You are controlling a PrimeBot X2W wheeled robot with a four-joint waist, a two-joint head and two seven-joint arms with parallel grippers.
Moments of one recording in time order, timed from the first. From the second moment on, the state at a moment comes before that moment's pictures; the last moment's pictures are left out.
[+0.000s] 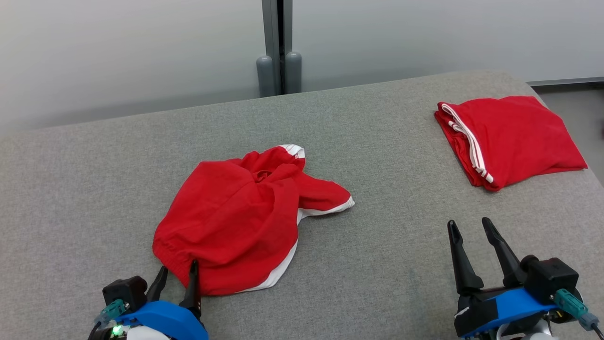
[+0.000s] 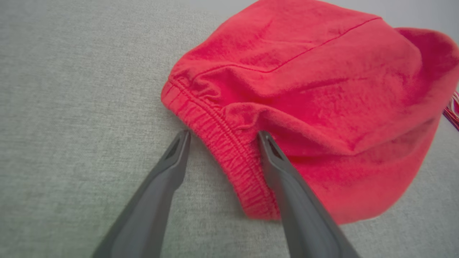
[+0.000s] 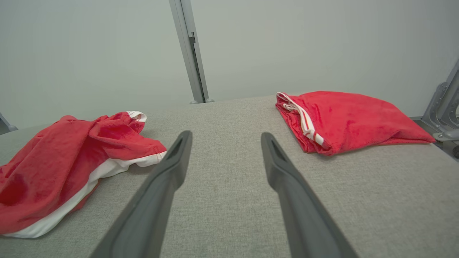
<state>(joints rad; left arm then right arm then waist) -0.12 0.11 -0.14 0.55 -0.45 -0.09 -0.10 -0.04 -0.05 0.01 0.16 0.19 0.13 -0.17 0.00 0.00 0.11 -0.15</state>
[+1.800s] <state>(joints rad) -0.49 0.31 -0.25 0.68 -0.37 0.00 -0.04 -0.12 -0.05 0.03 0.15 0.20 0.13 -0.19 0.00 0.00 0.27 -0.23</state>
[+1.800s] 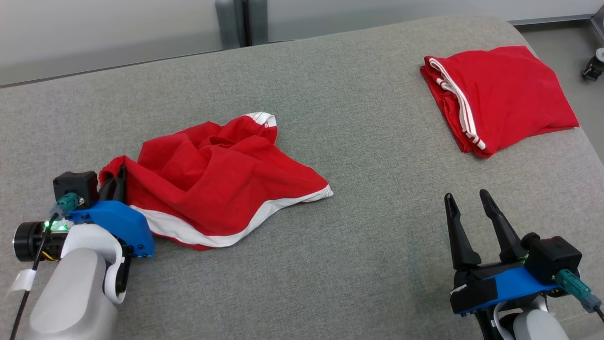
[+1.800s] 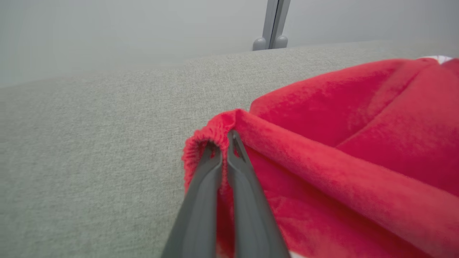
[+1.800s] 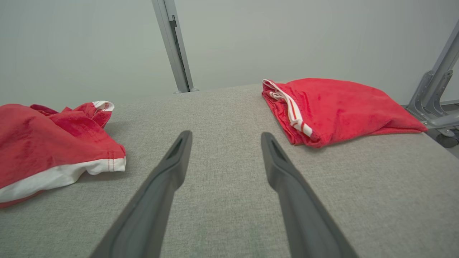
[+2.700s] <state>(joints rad) -0.21 0.20 -0.23 0.47 -0.45 -0.03 -0.26 -0.07 -0.05 -0.01 0.14 0.18 0.13 -0.15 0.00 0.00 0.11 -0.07</state>
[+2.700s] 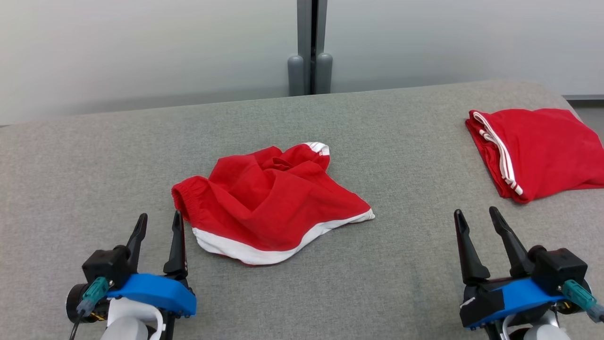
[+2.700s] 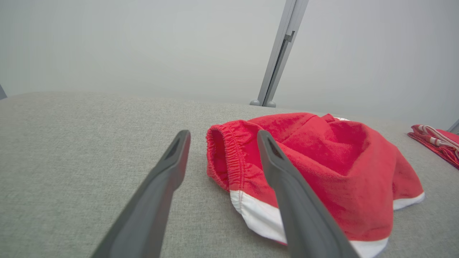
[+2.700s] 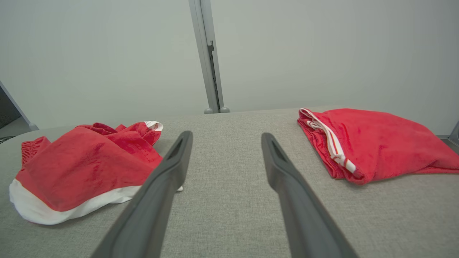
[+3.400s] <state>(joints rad) 0.08 0.17 -0.10 0.19 -0.29 -0.04 -0.26 0.01 -0.05 -0.04 0.14 0.18 0.13 -0.12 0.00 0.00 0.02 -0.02</state>
